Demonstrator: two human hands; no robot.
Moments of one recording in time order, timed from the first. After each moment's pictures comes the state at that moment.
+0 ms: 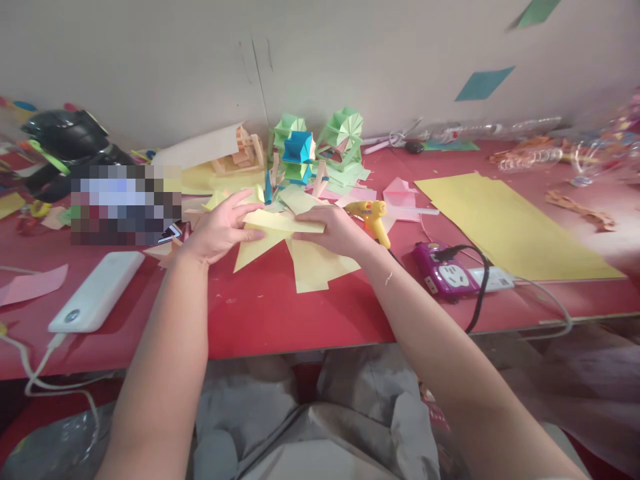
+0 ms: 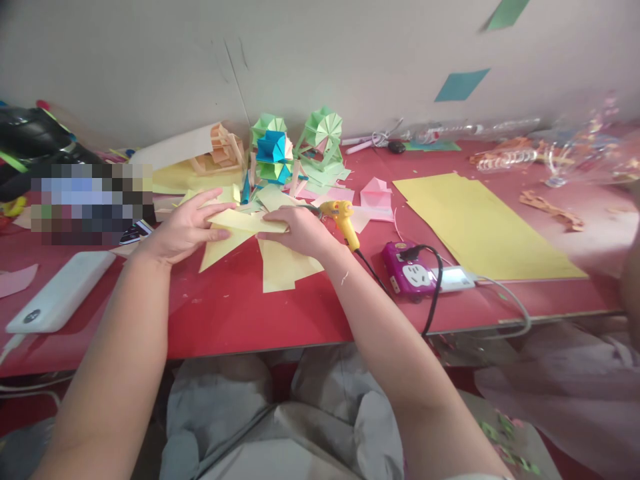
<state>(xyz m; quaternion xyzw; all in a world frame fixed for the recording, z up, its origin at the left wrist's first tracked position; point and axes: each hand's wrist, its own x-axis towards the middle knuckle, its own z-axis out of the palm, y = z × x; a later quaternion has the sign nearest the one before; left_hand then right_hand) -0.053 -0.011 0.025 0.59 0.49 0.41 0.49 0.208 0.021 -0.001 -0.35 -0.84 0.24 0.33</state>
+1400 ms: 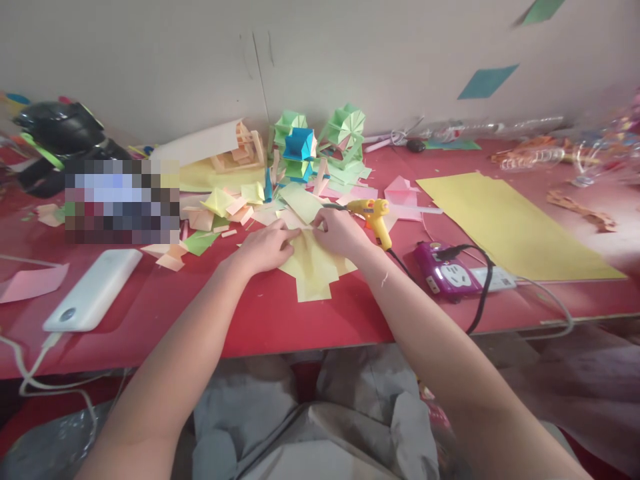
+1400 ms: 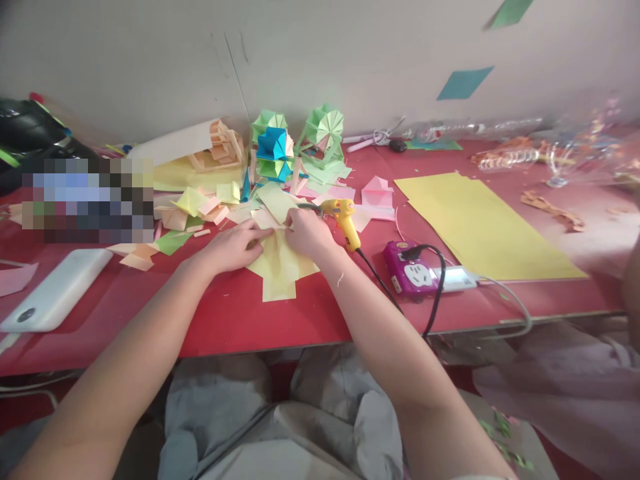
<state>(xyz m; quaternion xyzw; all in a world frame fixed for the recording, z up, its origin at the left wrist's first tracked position) 0.005 -0.014 0.001 0.83 0.55 0.01 0.09 0.204 0.018 -0.005 -0.57 -0.78 0.18 0.18</state>
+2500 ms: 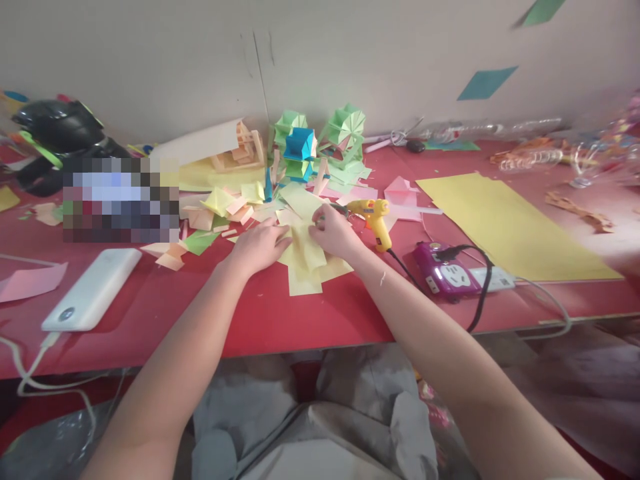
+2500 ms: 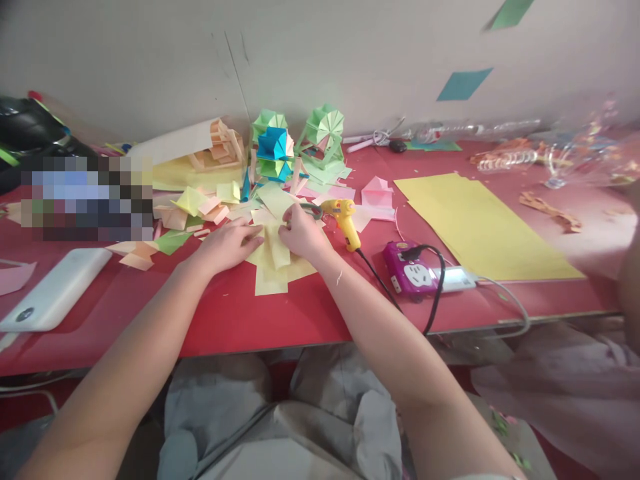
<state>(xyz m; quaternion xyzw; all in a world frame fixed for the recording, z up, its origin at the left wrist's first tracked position) -0.001 -0.013 -0.004 0.80 0.58 0.07 0.08 0.194 0.022 -0.024 -0.56 -0.70 0.32 0.30</state>
